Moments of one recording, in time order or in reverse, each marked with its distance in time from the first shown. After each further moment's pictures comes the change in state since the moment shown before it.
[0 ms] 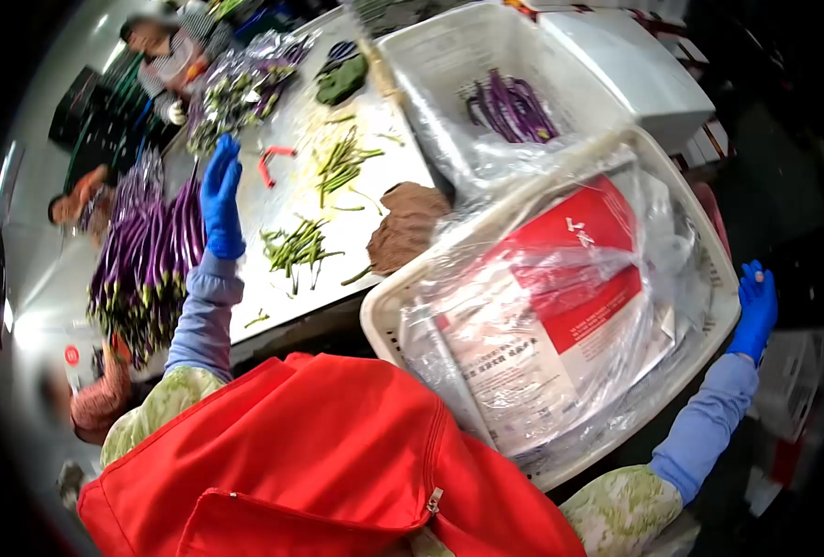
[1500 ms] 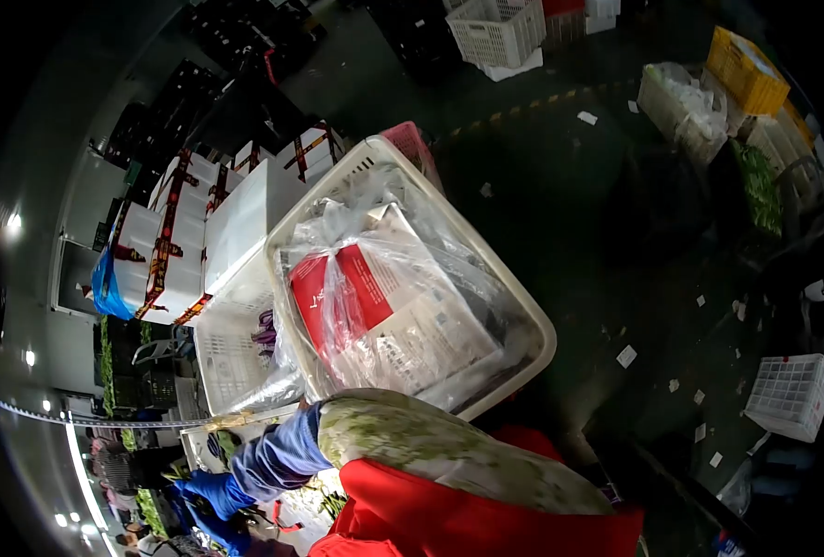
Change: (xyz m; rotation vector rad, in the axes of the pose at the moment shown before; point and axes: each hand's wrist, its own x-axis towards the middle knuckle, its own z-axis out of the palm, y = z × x) left_hand 0.028 0.046 0.071 -0.437 -0.498 -0.450; right_hand -0.386 0.050 0.690 0.058 -0.731 -0.786
